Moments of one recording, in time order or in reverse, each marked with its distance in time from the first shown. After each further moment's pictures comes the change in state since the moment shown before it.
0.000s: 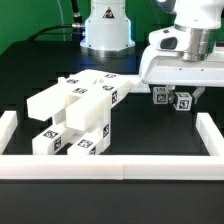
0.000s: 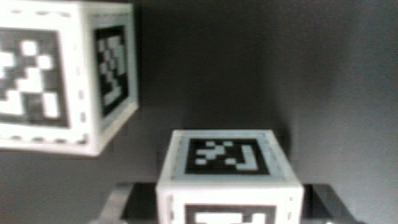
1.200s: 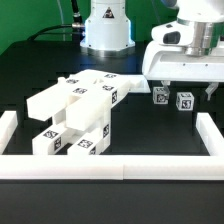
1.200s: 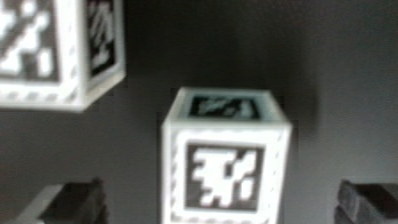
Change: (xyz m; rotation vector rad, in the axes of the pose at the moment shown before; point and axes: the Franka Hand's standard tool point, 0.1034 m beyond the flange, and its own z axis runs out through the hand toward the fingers) arm -0.002 -0.018 -0.008 0.011 0.002 0.006
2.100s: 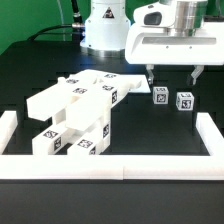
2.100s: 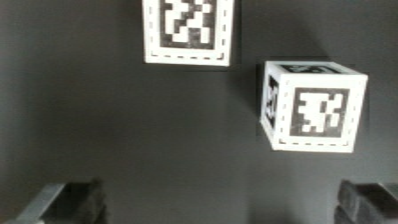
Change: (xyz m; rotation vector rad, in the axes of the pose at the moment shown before) arm 0.010 0.046 -0.038 0.020 -0.014 0.012
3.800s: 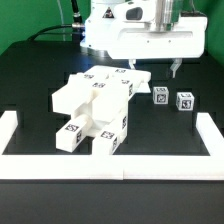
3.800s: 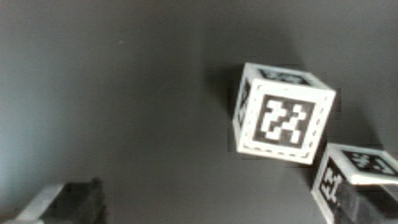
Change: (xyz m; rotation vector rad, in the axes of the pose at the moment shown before) arm -0.037 0.034 -0.001 -0.004 0.026 -0.124
